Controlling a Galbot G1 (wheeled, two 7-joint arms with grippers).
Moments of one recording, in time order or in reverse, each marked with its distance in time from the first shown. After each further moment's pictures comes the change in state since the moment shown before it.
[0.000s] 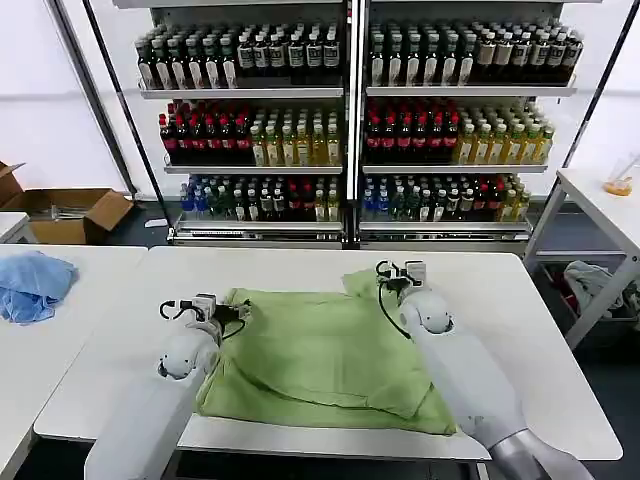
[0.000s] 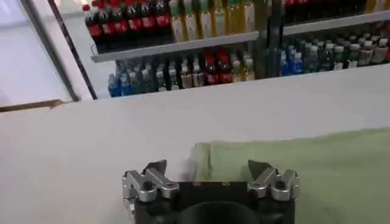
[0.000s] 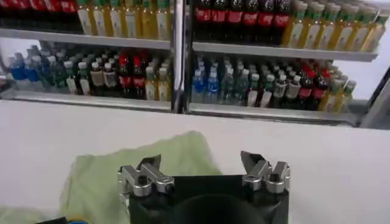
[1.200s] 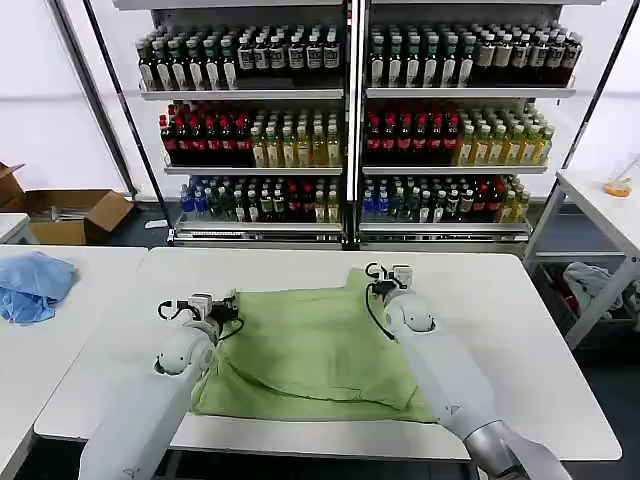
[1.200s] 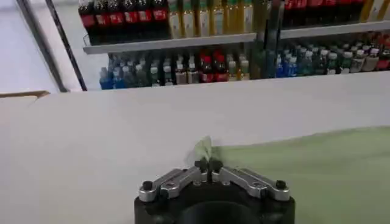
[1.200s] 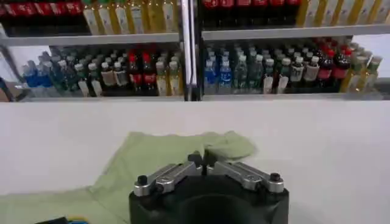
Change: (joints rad) left arm 0.010 0.044 0.011 0.007 -0.093 -0.037 0.032; right arm -0.044 0.022 0.008 0.012 0.021 0.033 -0.018
